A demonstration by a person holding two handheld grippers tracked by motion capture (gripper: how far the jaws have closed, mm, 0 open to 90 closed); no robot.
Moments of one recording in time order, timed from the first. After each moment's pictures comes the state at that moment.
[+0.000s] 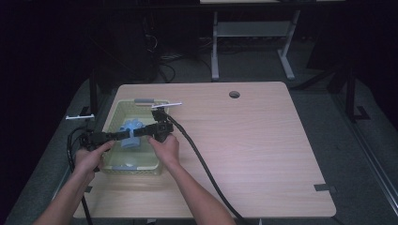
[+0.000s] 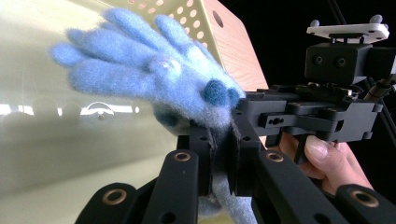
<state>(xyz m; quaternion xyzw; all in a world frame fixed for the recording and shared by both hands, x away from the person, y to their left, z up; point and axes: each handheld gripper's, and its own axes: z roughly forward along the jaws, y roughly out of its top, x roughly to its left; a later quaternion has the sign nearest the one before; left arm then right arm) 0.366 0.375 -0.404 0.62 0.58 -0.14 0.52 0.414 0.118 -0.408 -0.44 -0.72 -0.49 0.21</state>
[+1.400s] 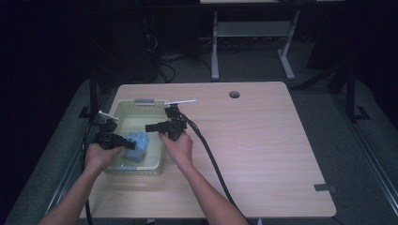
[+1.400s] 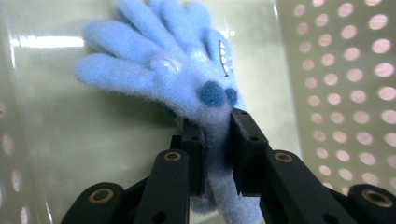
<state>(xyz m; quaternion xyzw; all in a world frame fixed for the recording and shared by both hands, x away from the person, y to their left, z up) 0.395 0.336 -0.420 0.72 0.63 -0.07 0.27 0.404 0.074 -0.386 -0.45 -0.72 -0.51 0.15</state>
